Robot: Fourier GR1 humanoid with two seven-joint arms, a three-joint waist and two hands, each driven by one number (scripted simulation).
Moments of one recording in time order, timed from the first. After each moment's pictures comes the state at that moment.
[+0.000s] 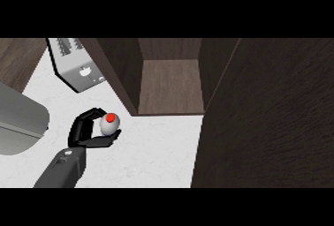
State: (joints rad) left arm -0.50 0.17 0.27 -0.35 -0.07 -0.12 -0.98; right arm 0.12 -0.20 0.55 -2.49 0.07 -0.20 0.37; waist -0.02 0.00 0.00
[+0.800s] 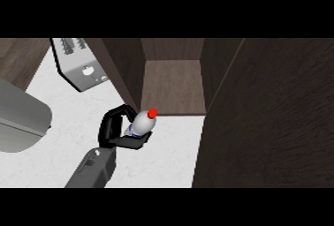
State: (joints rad) left arm -0.38 0.01 -0.03 -0.73 0.14 0.04 -0.83; right arm 0.14 -0.22 0.56 -2.48 0.07 -0.23 0.35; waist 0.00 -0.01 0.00
